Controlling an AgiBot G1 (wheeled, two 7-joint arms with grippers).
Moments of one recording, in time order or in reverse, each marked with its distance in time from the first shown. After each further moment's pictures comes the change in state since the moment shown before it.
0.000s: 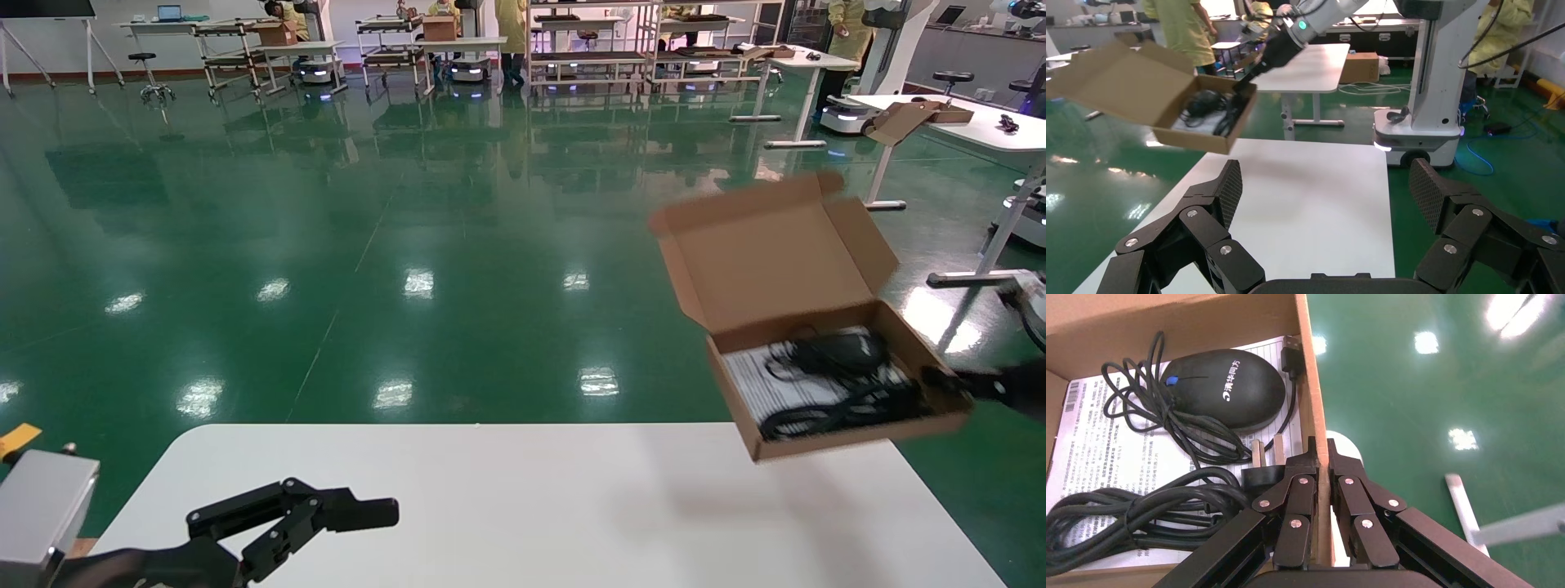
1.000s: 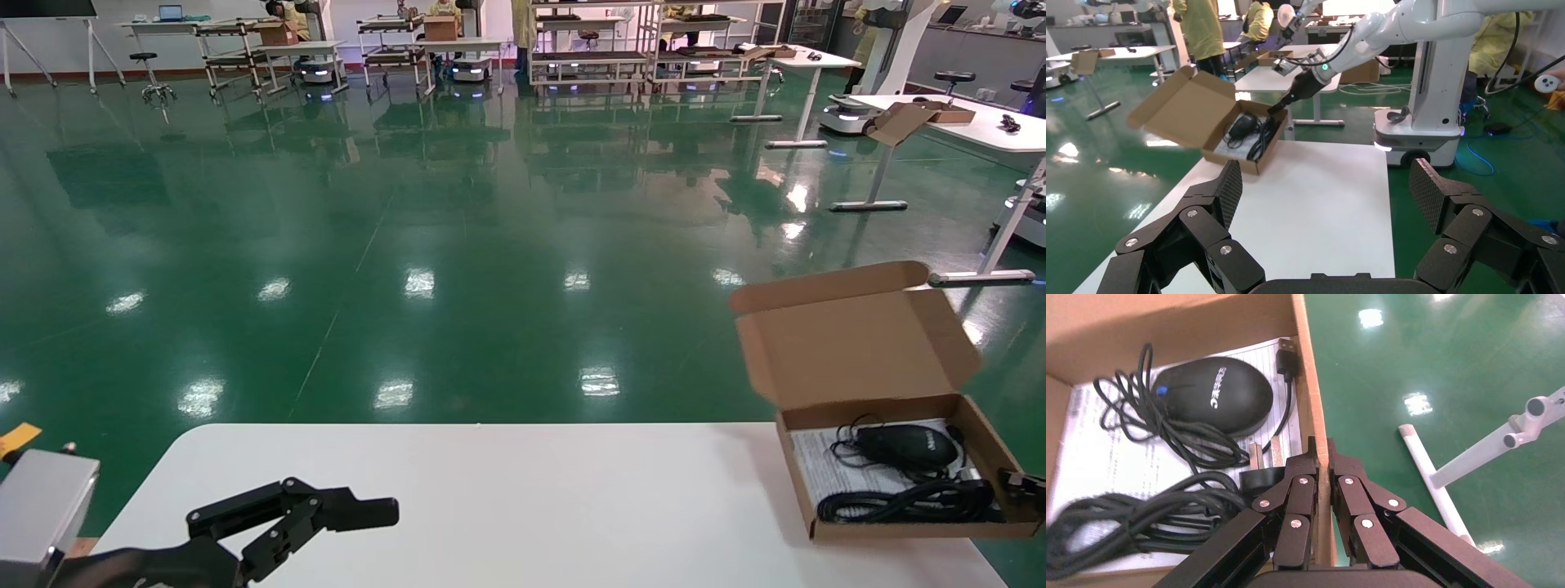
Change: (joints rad) left arm 0.000 0.000 0.000 0.000 0.000 0.000 0.000; right arm -0.270 0.051 0.086 0.019 0.124 0.236 -0.078
